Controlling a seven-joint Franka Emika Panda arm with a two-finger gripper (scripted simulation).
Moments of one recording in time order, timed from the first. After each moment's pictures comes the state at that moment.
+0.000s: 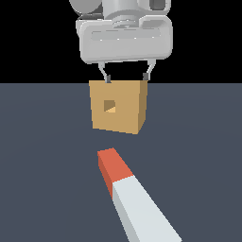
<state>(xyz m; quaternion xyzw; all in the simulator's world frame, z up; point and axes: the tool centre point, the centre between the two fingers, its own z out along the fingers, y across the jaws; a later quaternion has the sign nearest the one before) 0.015 0.011 0.206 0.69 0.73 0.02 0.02</state>
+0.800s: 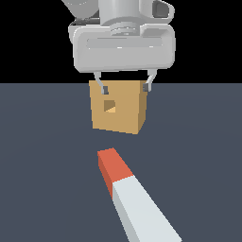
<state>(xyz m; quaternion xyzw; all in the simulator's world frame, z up) 0.011 -0.022 0.183 0.66 0.75 0.02 0.02</state>
